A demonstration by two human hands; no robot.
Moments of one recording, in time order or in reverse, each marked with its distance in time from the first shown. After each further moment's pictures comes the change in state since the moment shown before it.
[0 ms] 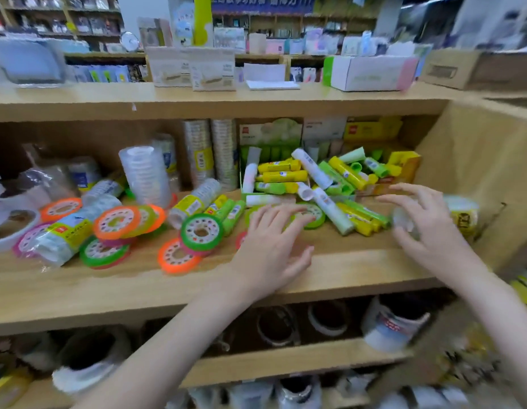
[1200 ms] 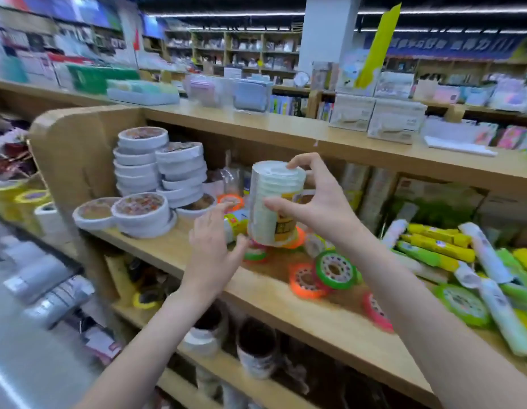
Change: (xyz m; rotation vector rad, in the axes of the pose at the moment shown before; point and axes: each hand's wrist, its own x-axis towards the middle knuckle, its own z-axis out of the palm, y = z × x) left_hand -0.117 -0.095 -0.142 0.279 0.417 -0.809; right_hand 0.150 -0.270 0.083 1.004 -0.349 -0.254
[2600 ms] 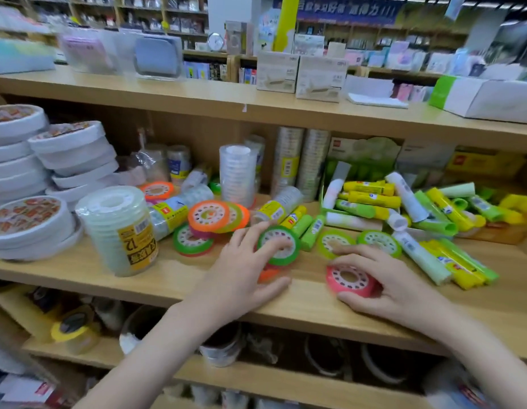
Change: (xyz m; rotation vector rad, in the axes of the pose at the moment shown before) left_hand -0.023 0.040 0.061 -0.097 -0.561 0.511; right_hand -0.162 0.072 -0.083 -0.599 -0.231 0.154
